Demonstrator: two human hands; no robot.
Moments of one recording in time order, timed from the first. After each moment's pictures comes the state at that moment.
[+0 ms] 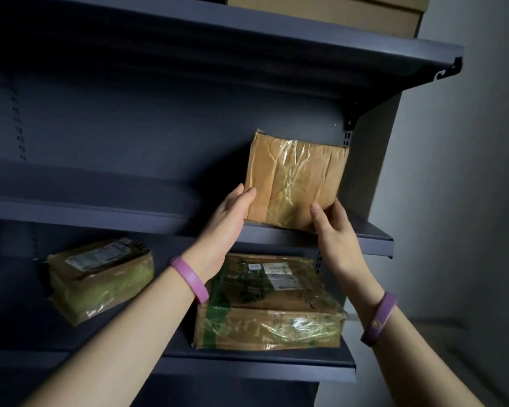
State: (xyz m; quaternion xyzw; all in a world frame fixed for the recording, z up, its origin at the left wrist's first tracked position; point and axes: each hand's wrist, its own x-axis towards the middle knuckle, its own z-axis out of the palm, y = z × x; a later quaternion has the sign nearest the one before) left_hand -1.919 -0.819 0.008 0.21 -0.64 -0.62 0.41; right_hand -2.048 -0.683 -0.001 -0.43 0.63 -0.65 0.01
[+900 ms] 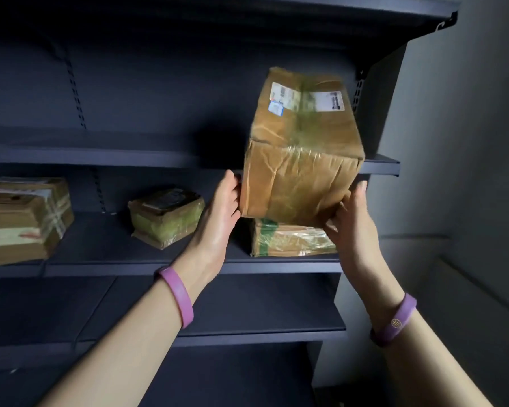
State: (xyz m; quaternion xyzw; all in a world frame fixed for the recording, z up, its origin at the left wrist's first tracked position) left_hand -1.695 -0.740 -0.042 0.16 -0.62 -0.67 0.37; right_hand -1.843 -0.610 -0.058 -0.31 0.56 -0.76 0.13
